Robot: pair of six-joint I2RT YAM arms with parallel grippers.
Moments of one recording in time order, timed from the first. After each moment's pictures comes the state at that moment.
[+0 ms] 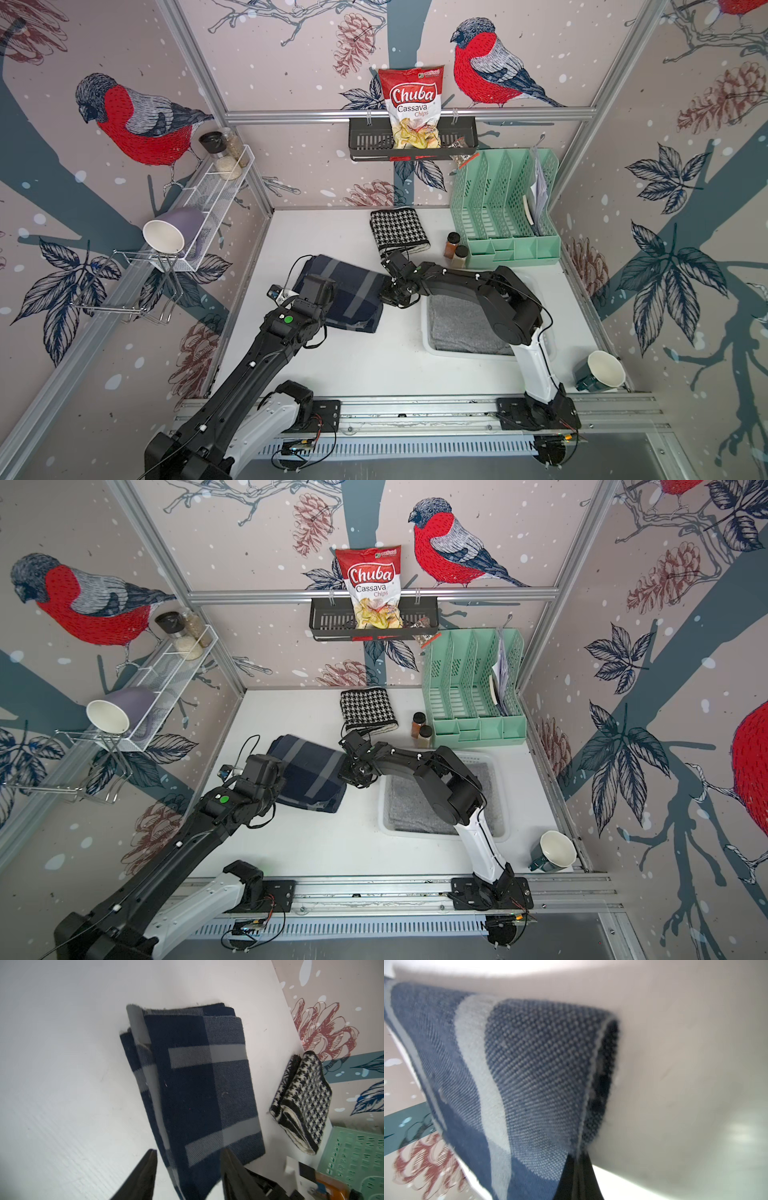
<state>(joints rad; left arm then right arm) -0.35 0.92 0.74 -0.81 -0.38 -1.32 0.87 2.17 1.54 -0.44 -0.21 1.02</state>
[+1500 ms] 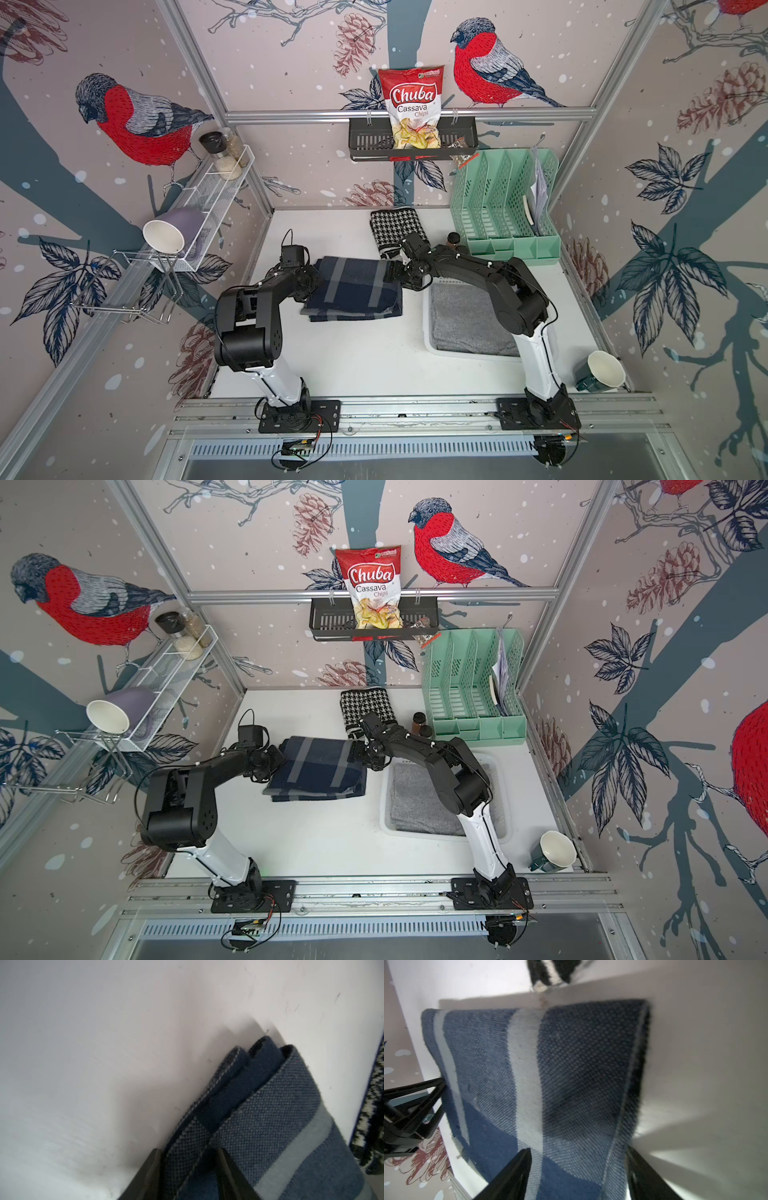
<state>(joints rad) 0.10 1.70 0.88 -0.25 0.15 -0.66 0.76 2.20 1.60 -0.46 -0.31 0.79</state>
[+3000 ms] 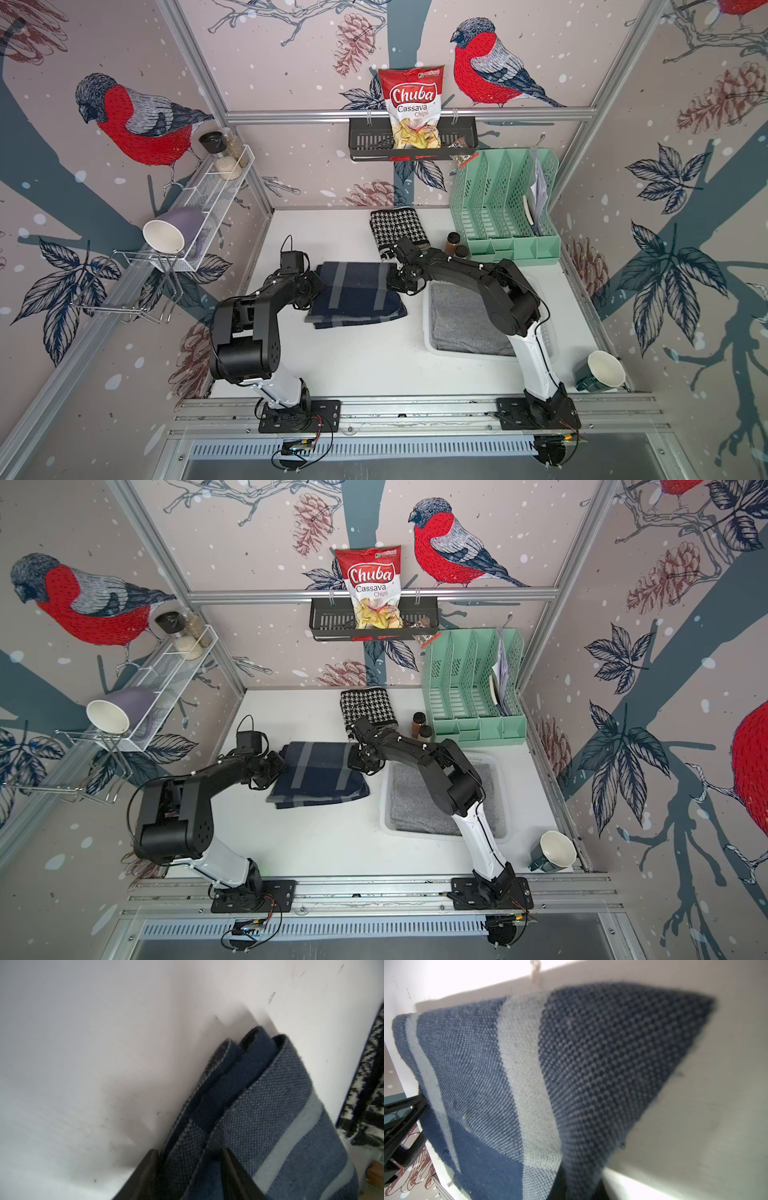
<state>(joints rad) 0.10 1.64 0.80 -0.25 0.20 -0.68 0.80 2.23 1.64 -0.52 -0.25 0.81</state>
